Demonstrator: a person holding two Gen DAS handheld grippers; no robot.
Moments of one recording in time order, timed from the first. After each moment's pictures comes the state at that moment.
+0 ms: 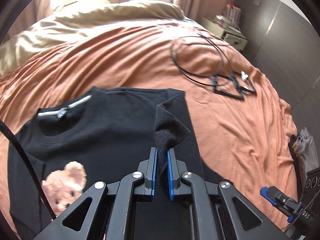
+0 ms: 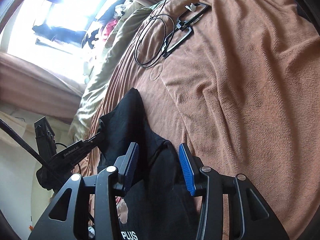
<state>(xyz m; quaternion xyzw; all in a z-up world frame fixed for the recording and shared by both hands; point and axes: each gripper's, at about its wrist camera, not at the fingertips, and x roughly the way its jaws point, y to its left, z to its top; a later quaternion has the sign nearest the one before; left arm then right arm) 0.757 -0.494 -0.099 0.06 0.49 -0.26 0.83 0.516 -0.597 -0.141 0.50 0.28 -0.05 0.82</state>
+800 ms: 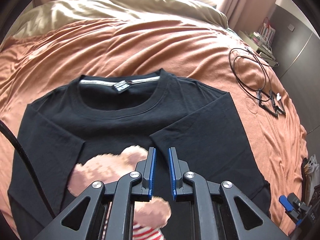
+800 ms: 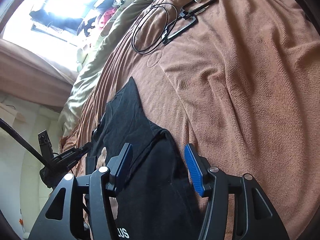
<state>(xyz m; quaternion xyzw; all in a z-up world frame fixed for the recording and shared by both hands) 0.788 -0.382 -0.126 -0.01 0.51 -0.18 0.84 0.544 -0.582 -0.133 0.46 0.32 -0.06 0.83</state>
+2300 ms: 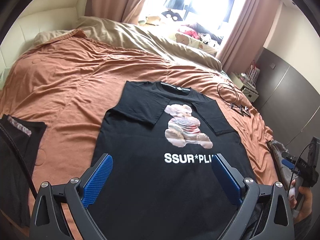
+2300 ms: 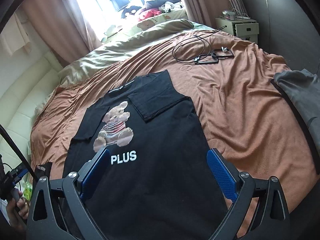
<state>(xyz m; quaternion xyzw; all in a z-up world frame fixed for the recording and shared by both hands) 0.465 -0.083 -0.006 -0.09 0.40 -0.17 0.90 0.343 -0.421 0.009 0.23 0.33 -0.08 0.91</state>
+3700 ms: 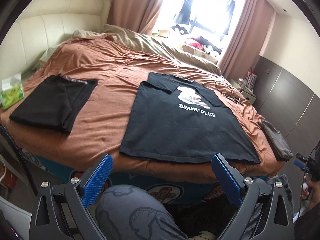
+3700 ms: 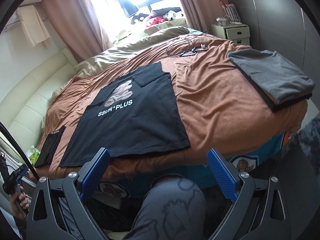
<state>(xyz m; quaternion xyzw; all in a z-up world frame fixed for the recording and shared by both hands) 0.187 0.025 -0.036 -0.11 0.35 -0.14 0.92 0.039 -0.416 -0.011 0.21 0.30 -0.06 0.93</state>
